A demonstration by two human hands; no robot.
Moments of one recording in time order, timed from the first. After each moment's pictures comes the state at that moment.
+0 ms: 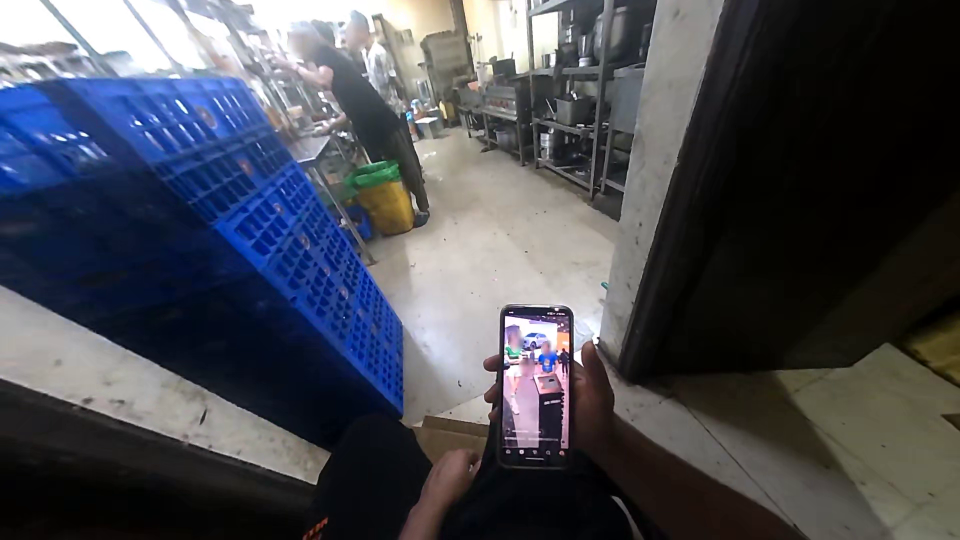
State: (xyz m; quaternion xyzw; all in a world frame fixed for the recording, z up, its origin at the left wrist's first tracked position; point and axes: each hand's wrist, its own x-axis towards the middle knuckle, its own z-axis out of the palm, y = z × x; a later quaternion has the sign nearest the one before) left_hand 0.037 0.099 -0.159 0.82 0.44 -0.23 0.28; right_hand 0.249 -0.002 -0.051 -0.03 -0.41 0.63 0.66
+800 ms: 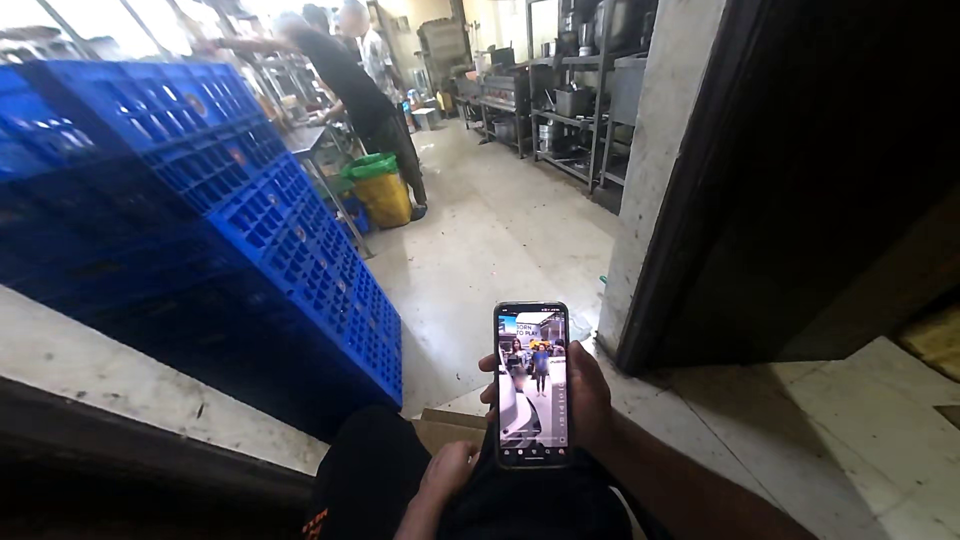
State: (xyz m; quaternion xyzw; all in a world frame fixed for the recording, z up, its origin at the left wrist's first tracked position) left_hand 0.036 0.101 -0.164 0.81 0.45 -0.21 0.30; right_hand 0.244 -0.007 -0.045 -0.06 -0.40 0.63 0.66
